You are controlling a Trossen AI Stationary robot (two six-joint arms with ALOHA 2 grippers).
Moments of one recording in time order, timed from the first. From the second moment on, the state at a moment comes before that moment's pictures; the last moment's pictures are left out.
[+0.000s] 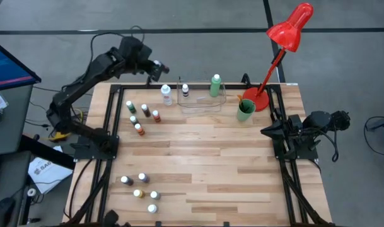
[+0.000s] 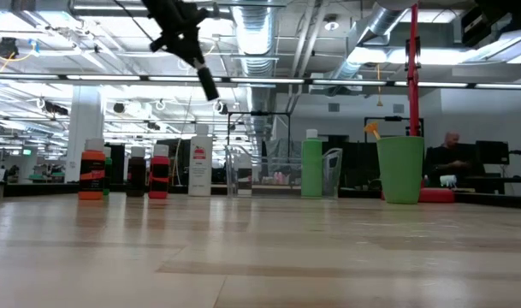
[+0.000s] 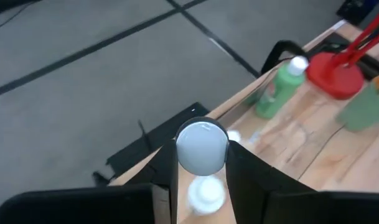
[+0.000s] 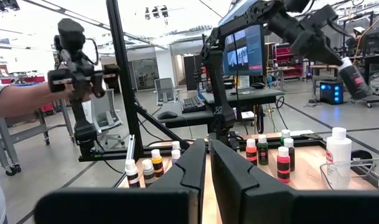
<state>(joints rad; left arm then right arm) 0.74 1.40 1.55 -0.82 -0.10 -0.12 0.40 0.03 0.38 -0.20 0.29 0.08</state>
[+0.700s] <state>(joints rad) 0.47 1.82 1.76 -0.84 -0.13 -0.08 0.40 0.03 0.38 -0.20 0.29 0.08</state>
